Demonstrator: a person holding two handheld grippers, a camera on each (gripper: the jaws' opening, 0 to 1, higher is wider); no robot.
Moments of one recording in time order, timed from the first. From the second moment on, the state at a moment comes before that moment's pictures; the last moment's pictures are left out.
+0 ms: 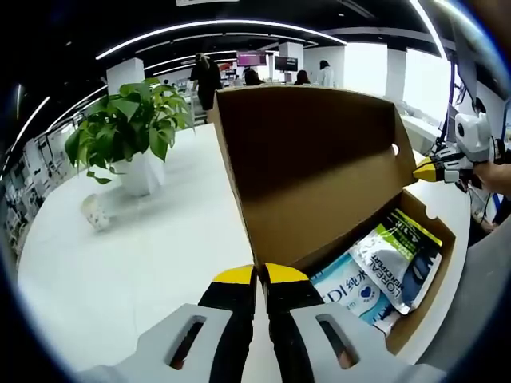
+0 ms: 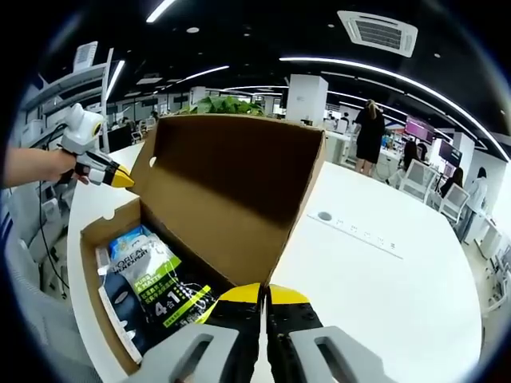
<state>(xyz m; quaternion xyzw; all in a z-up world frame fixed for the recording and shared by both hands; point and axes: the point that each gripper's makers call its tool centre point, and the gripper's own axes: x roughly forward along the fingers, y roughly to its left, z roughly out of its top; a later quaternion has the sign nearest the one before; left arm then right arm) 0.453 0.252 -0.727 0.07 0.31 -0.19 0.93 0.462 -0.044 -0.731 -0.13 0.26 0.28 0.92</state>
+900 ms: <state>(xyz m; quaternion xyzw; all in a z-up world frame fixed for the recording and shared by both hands) 0.470 0.256 -0.731 0.07 0.32 -0.19 0.93 0.478 -0.042 -0.733 -0.12 0.26 0.27 0.92</state>
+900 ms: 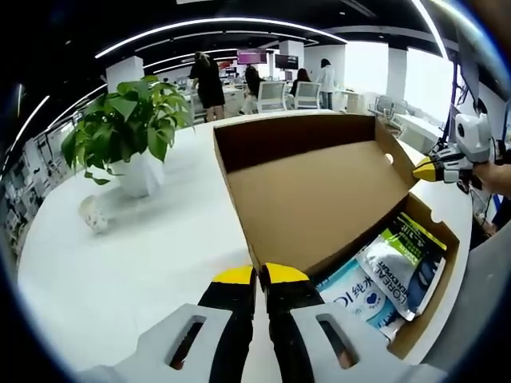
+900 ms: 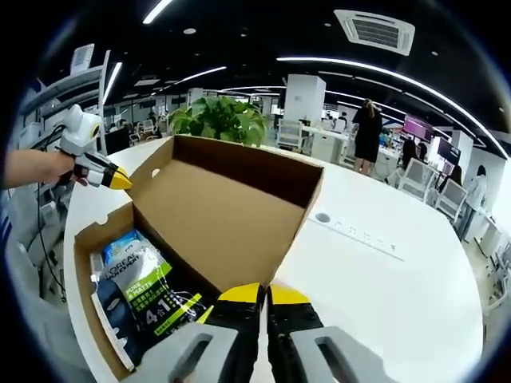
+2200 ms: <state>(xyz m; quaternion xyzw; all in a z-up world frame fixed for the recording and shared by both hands) 0.486 0.256 -0.737 0.06 0.31 -0.19 0.93 0.497 -0.044 -0.747 -0.13 0.27 0.28 0.91</state>
